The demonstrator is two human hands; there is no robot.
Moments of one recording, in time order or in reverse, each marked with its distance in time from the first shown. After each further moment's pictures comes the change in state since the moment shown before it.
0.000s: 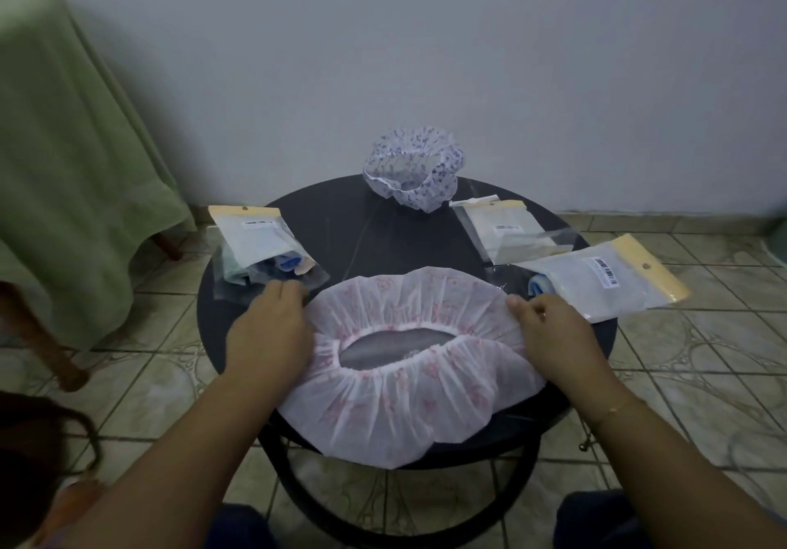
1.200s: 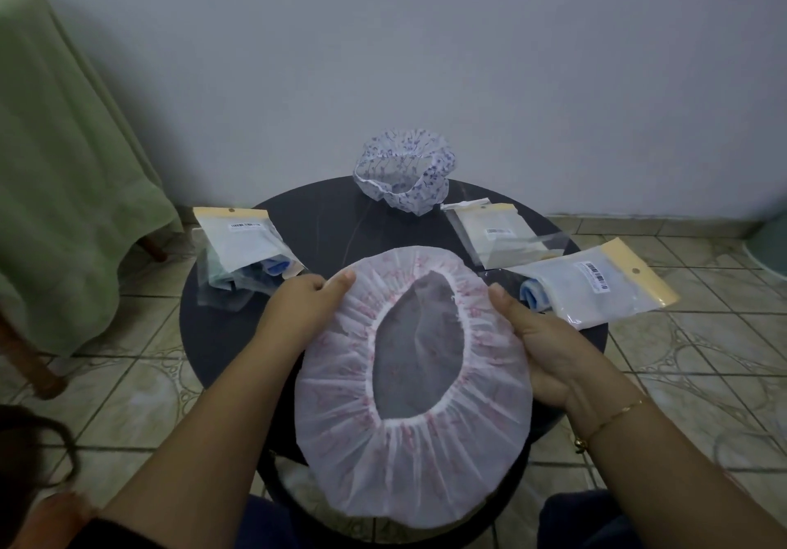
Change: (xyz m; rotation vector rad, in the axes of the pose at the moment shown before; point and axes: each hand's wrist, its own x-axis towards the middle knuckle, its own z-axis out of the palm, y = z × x) left_hand 0.029 0.043 -0.008 -0.511 -0.241 -0.184; right_hand -0.001 -0.012 -0.003 1.190 -0.508 0.478
